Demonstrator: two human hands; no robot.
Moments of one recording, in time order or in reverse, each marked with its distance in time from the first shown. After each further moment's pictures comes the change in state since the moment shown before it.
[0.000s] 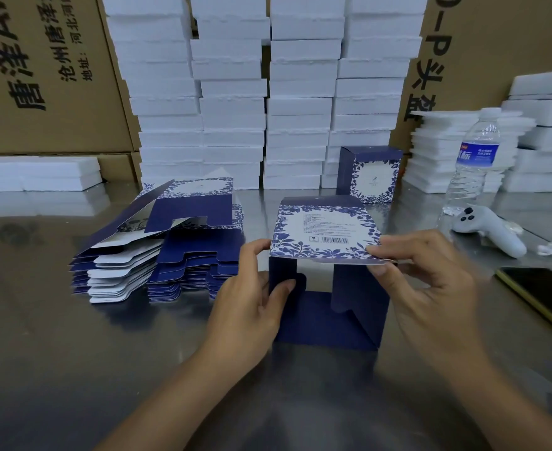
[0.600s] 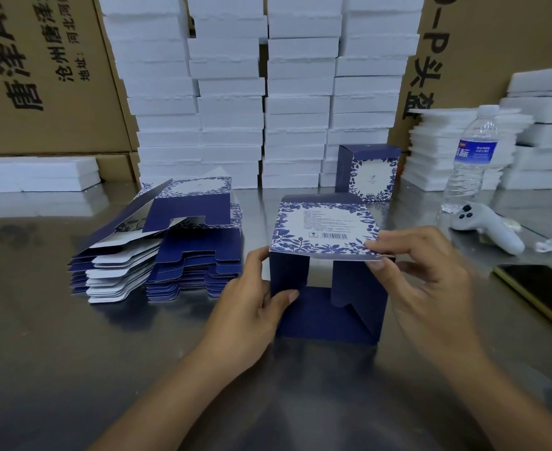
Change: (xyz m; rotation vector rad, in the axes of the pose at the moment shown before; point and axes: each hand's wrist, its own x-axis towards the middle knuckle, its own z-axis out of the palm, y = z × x) left_hand 0.001 -0.006 0.000 -0.010 -0.128 -0.104; right_hand 0.002 -0.001 -0.001 -0.013 -0.025 0.059
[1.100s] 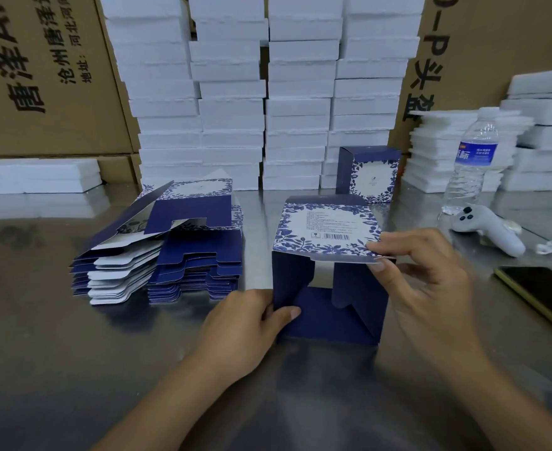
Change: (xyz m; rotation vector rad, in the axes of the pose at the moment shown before) left_hand -0.004 -0.007 -0.002 0.308 -0.130 -0.125; right_hand 0.000 0.000 -0.001 -0.005 -0.012 0.002
